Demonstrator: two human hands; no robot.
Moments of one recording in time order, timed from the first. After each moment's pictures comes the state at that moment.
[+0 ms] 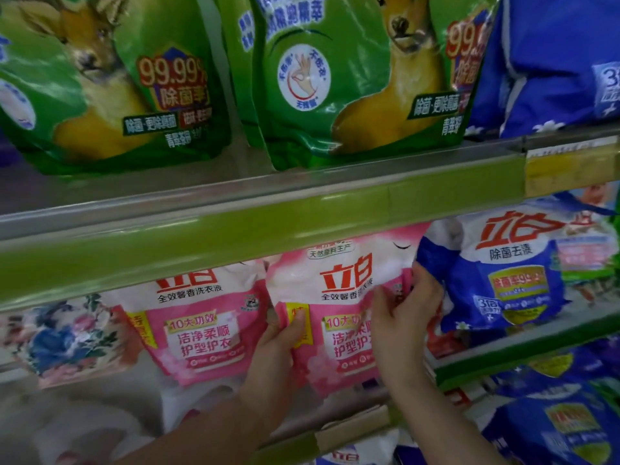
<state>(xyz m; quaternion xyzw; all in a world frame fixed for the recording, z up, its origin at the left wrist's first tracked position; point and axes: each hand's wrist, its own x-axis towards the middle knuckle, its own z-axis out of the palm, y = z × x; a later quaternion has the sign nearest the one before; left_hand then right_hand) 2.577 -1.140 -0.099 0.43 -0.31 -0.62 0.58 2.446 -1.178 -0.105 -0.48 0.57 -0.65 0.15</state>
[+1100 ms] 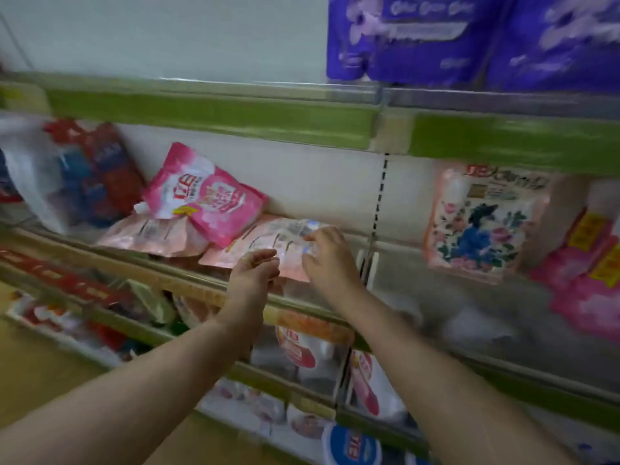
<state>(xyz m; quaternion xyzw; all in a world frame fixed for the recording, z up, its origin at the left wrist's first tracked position) 3.076 -0.870 -0.090 0.63 -0.16 -0.28 0.71 3.011 -0.973 -0.106 -0.86 0.27 -0.33 0.29</state>
